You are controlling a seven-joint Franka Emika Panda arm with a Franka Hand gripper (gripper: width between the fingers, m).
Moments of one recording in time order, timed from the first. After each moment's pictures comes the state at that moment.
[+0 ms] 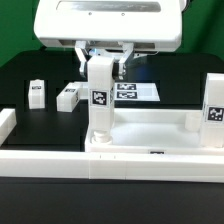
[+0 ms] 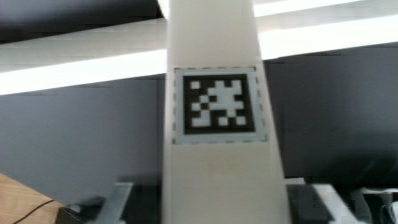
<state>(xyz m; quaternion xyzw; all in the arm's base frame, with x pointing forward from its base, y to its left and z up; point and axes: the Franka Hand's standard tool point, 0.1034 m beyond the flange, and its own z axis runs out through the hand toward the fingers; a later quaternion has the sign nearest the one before) 0.618 -0.054 0.127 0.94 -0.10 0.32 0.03</state>
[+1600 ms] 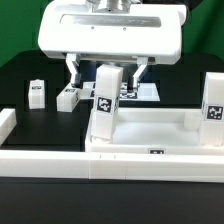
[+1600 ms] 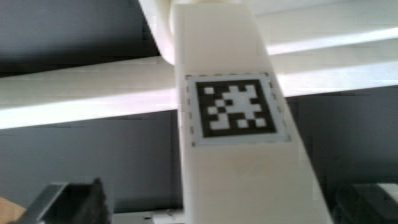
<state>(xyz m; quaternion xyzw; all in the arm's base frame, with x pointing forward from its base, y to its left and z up) 0.611 -0.050 0.109 0.95 -0.10 0.30 0.03</state>
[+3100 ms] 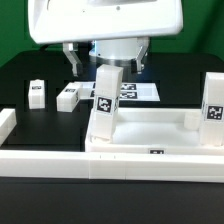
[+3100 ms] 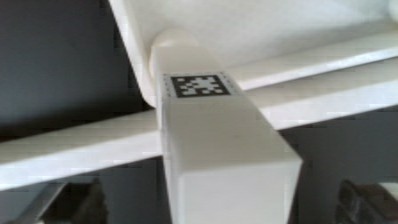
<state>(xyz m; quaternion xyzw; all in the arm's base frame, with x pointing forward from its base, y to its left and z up) 0.615 -0.051 0.129 0.99 -0.11 0.09 -0.05</state>
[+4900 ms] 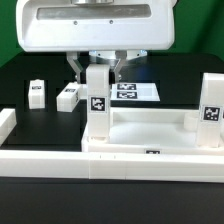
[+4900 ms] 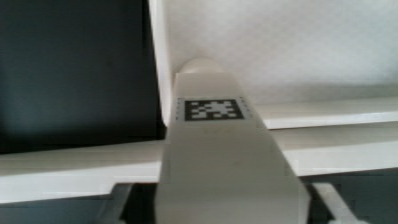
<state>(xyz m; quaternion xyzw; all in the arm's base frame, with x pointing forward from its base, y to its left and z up) 0.613 -0.061 0.117 1.00 -0.06 0.04 -0.02</state>
